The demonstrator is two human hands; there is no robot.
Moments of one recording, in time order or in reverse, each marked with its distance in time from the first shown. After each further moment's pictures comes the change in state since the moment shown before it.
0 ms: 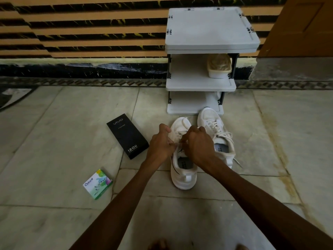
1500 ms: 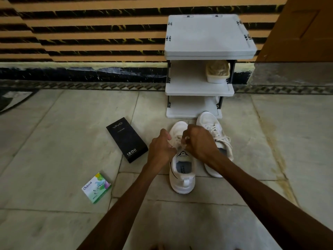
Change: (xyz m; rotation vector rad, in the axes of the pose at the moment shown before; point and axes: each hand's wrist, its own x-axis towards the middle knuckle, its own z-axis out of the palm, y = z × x) left_hand 0.000 0.008 0.002 0.071 0.034 -0.068; right_hand 0.017 0.012 -0.017 0.179 0.041 -0.087
